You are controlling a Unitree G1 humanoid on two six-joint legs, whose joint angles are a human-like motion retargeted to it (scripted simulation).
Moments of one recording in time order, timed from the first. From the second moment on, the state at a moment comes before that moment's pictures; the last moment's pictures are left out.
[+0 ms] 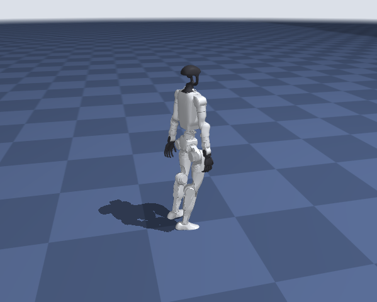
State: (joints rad) left arm 0.20 0.07 0.48 1.60 0.50 -0.10 0.21; right arm -0.03 -0.17 -0.31 1.56 -0.51 -0.02 0.01; waist 0.01 -0.10 -0.08; left_leg -0.03 -0.09 0.27 0.25 -0.19 0.22; right_leg 0.05 -0.13 -0.35 0.05 -0.03 0.13
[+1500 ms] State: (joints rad) left arm 0.06 0.08 0.17 1.57 0.79 0.00 -0.09; right arm 0.01 -0.13 -0.24 1.70 -0.51 0.06 0.02; waist -0.08 0.00 -0.09; left_leg 0.05 -0.05 0.29 0.04 -0.12 0.10; right_leg 0.01 -0.05 -0.40 0.05 -0.03 0.08
